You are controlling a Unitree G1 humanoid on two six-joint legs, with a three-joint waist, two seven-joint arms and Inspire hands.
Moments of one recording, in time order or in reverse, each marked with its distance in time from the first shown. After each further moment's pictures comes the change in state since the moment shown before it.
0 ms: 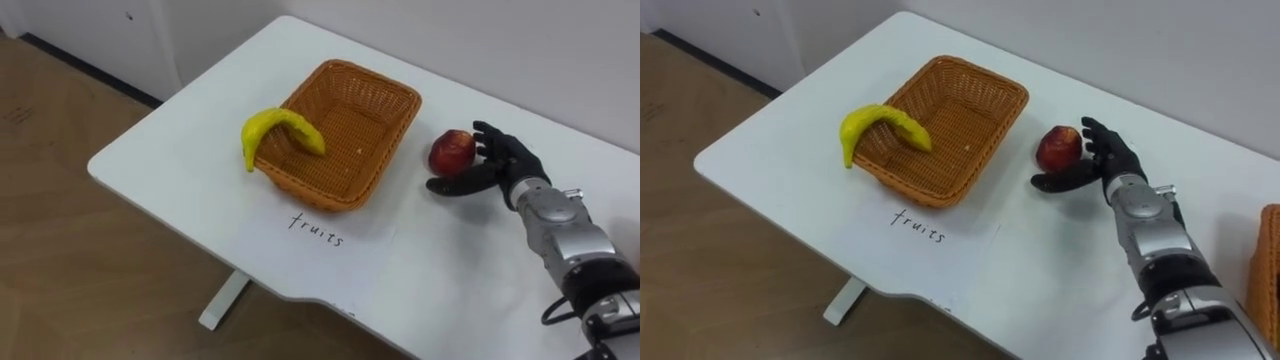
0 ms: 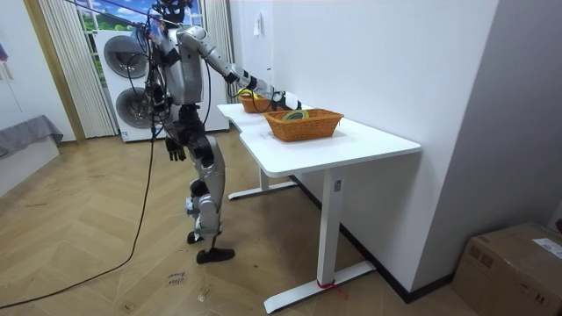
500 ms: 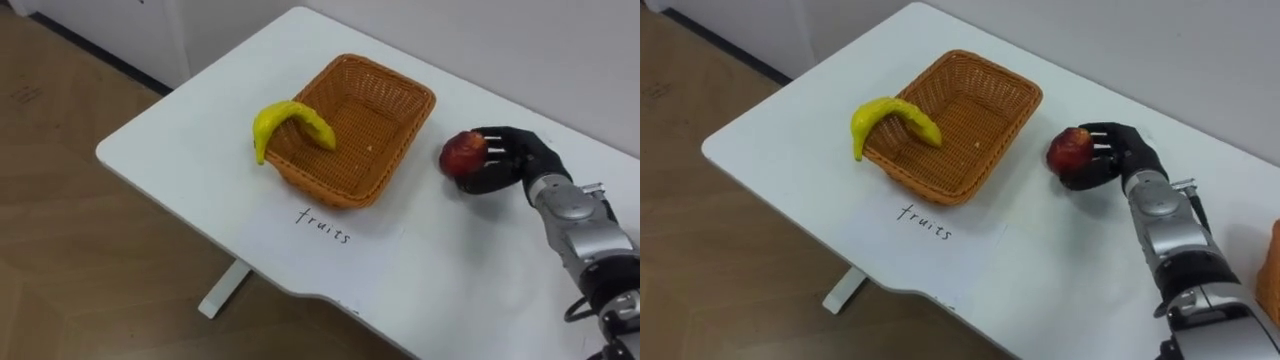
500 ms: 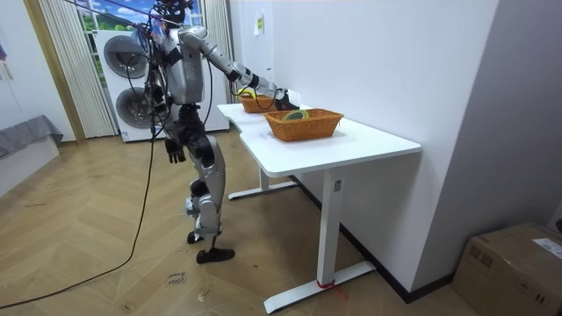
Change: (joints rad) left arm -0.014 0.021 -0.001 0.001 -0.001 -0.003 -0.032; right arm -0.005 -0.049 0.000 0.022 -0.066 -0.004 -0.002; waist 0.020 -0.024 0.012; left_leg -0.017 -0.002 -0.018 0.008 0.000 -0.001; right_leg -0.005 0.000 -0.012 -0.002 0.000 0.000
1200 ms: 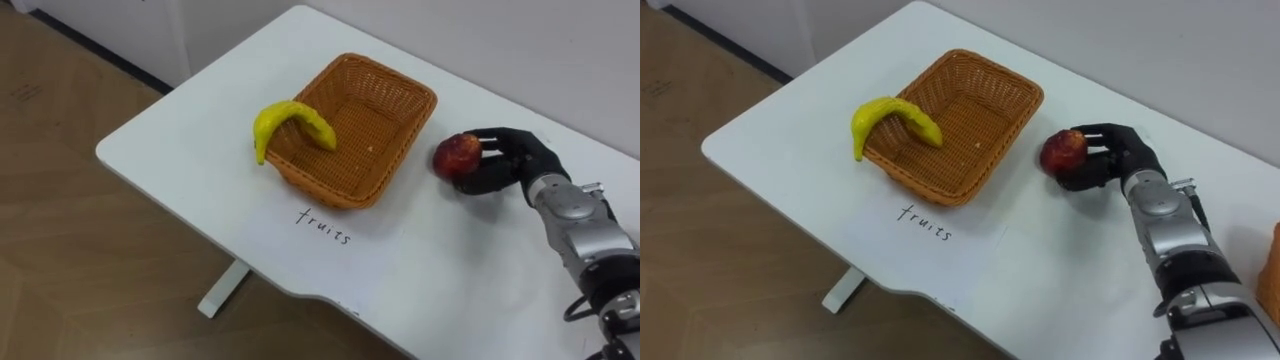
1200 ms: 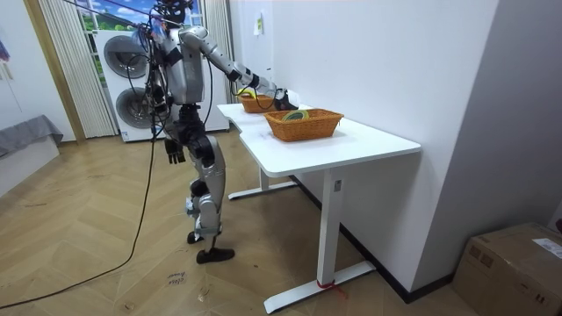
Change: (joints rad) left arm -0.019 0.008 -0.001 0.038 0.000 0.000 -0.019; right arm -0.001 0.001 0.000 0.000 0.001 -0.001 0.023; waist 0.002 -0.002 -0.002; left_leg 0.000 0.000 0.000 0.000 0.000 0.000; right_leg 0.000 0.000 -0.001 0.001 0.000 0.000
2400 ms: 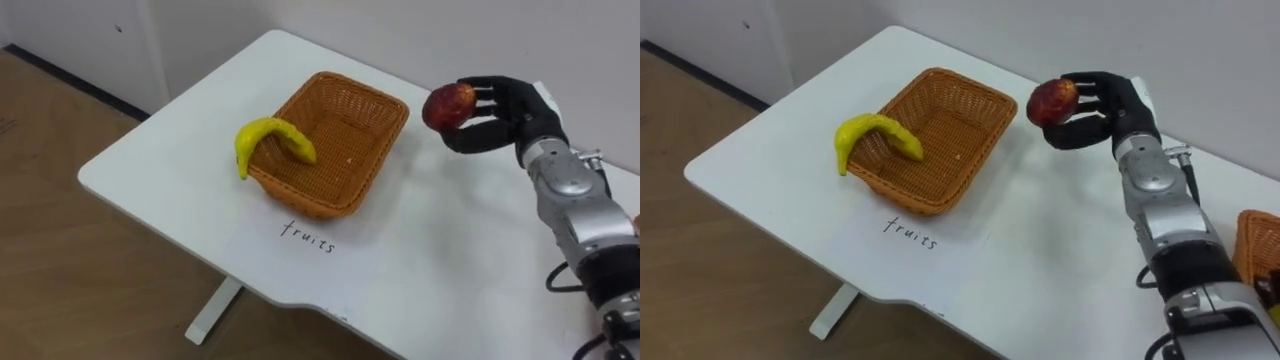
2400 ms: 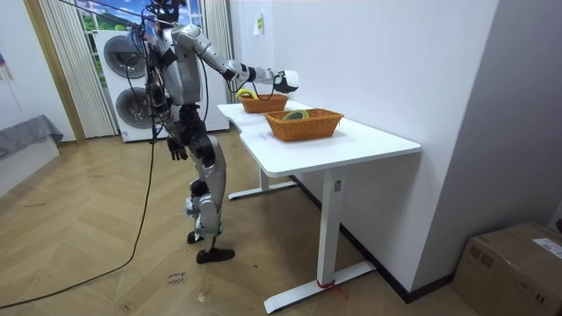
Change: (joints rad) left arm 0.020 -0.002 0.049 -0.021 -0.010 0.011 0.046; right arm 0.027 0.001 -0.038 -0.318 0.039 0.025 -0.078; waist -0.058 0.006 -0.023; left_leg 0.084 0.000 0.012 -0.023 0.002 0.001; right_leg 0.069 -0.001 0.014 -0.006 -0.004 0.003
